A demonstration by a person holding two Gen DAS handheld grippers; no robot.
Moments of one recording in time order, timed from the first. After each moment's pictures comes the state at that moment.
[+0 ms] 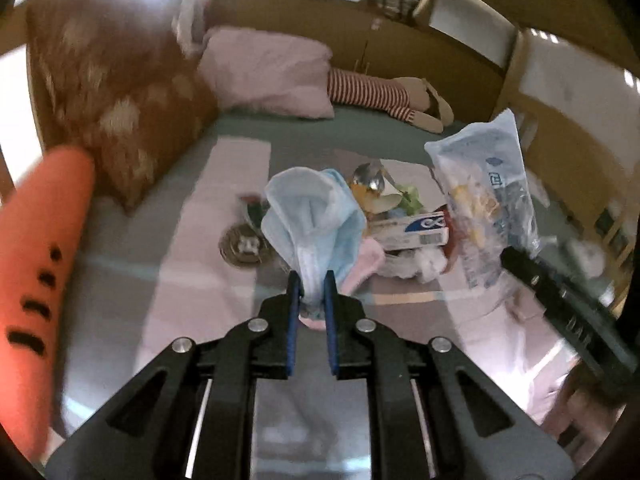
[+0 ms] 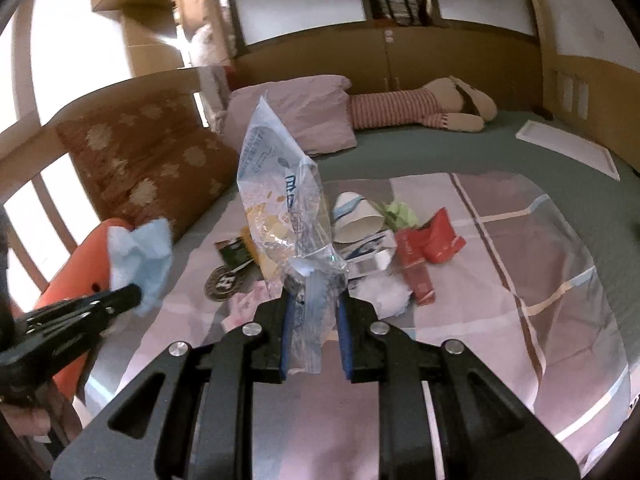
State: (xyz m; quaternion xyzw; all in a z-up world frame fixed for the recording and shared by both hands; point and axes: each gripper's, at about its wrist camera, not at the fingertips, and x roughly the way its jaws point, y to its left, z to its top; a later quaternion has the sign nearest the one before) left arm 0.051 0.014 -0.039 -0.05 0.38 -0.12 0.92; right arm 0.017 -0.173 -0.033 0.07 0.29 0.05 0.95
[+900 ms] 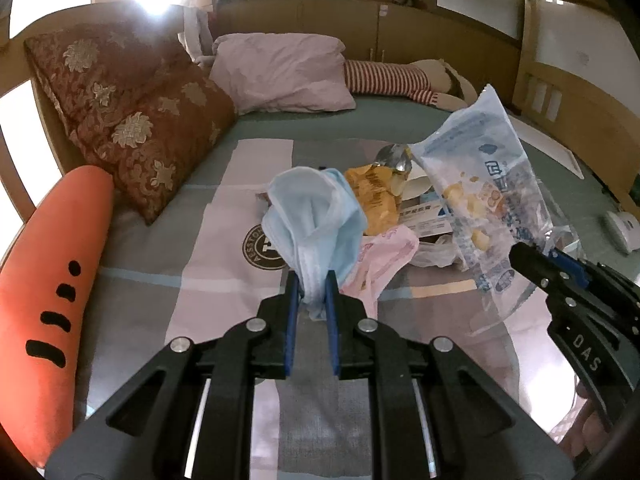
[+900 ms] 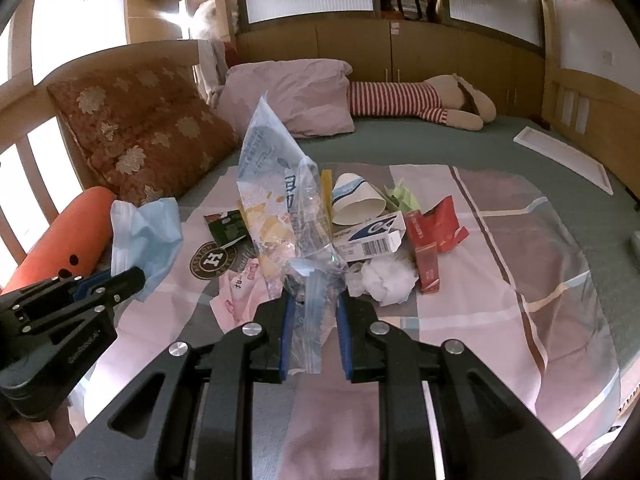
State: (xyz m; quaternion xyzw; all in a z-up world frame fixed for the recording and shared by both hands) left arm 0.048 -0.009 -0.059 0.03 0.36 -0.06 0.93; right arm 0.034 -0.148 -0.056 0.03 0.32 0.02 0.95
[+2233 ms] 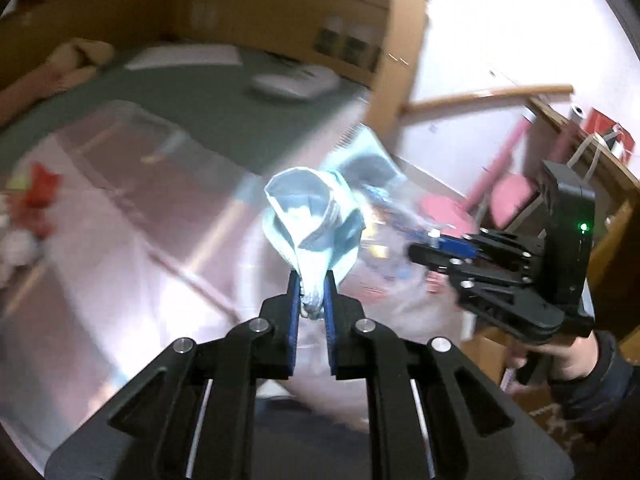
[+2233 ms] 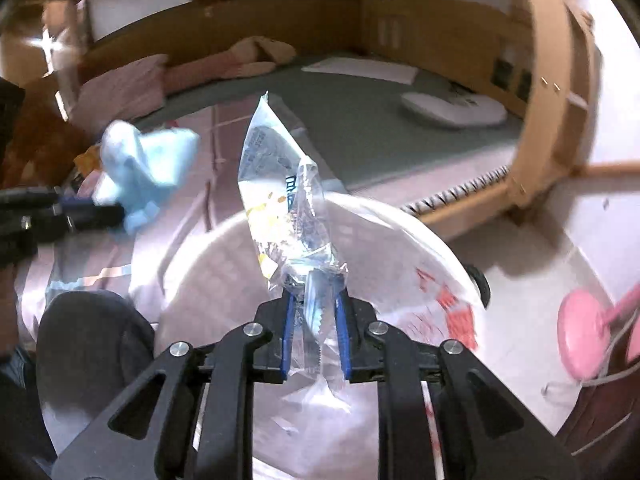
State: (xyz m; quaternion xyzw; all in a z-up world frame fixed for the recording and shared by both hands) left arm -0.175 -0.288 -0.039 0.15 0.40 -0.58 0.69; right arm -0.316 -0.385 -0.052 0.11 0.37 -0.23 0.89
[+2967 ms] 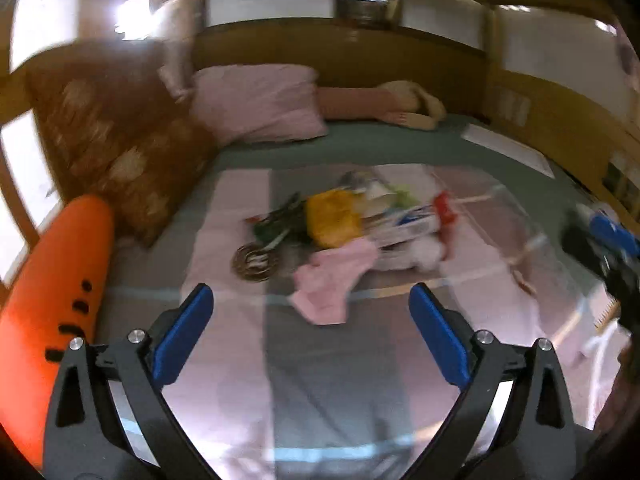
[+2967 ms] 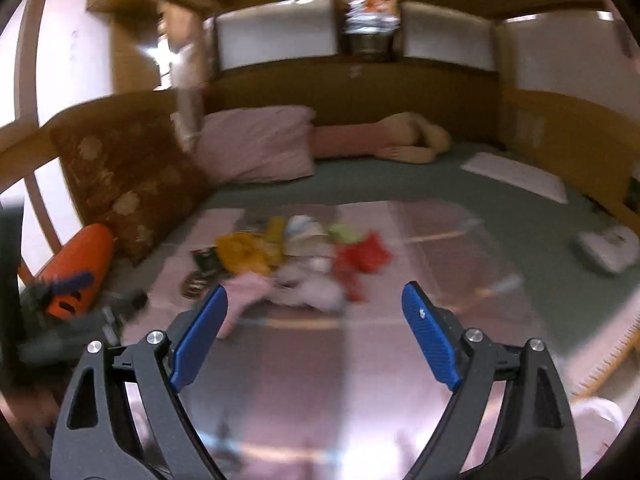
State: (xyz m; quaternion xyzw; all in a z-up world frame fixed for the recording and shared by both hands) left arm 0.010 -0.009 -0.039 0.04 0.32 -0.10 0.94; right arm -0.022 -0.163 -0.005 0.04 0.27 -0.02 0.96
